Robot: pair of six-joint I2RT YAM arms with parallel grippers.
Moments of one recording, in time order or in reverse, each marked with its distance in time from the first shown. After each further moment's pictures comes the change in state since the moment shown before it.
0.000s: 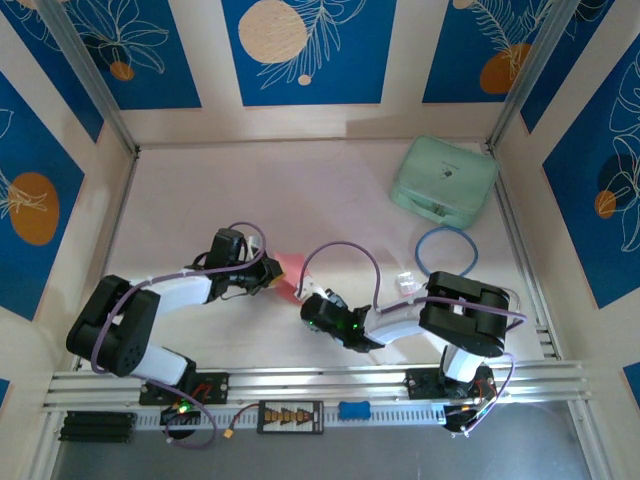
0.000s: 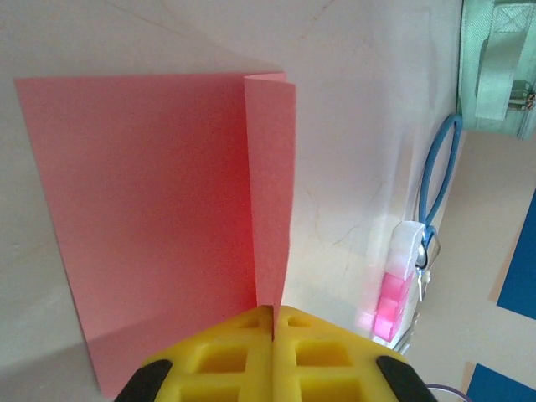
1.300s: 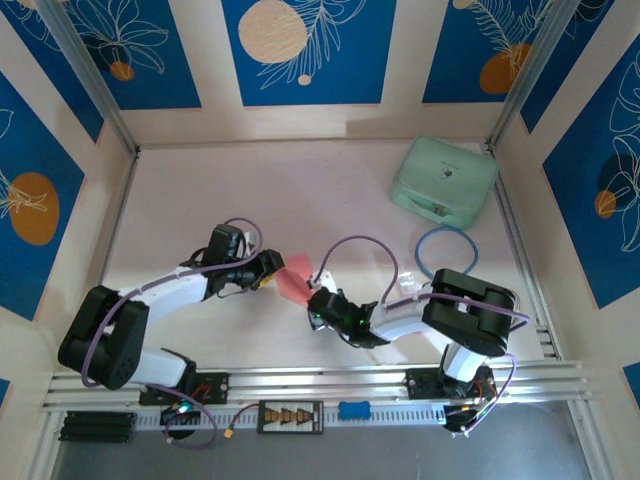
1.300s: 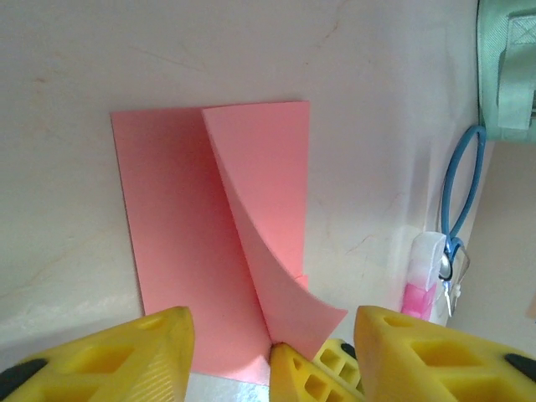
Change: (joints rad) left arm 0.000 -0.072 0.050 -0.166 -0.083 0.072; right arm -0.069 -0.019 -0.052 0.050 -0.137 0.342
